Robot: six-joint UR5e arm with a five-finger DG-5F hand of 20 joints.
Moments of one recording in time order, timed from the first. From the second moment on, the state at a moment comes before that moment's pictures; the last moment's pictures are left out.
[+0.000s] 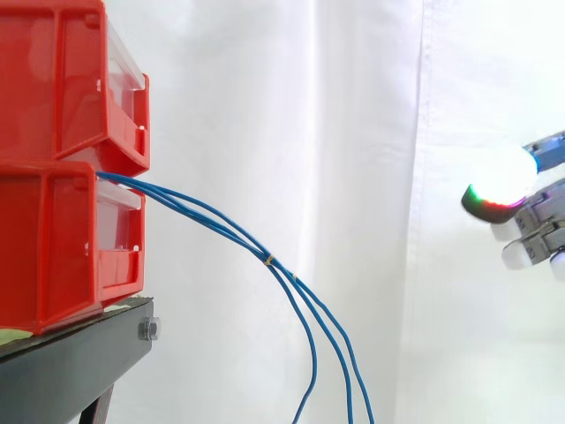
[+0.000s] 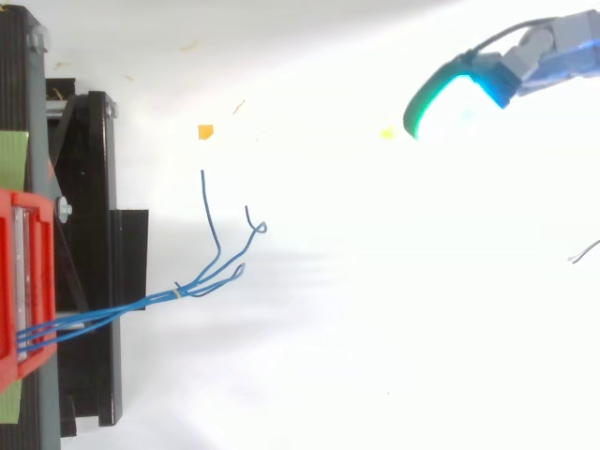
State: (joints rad) arm 0.10 -1.79 -1.66 -3.00 -1.26 -0.20
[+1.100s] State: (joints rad) arm 0.12 -2.15 -1.49 -2.73 -1.14 -0.34
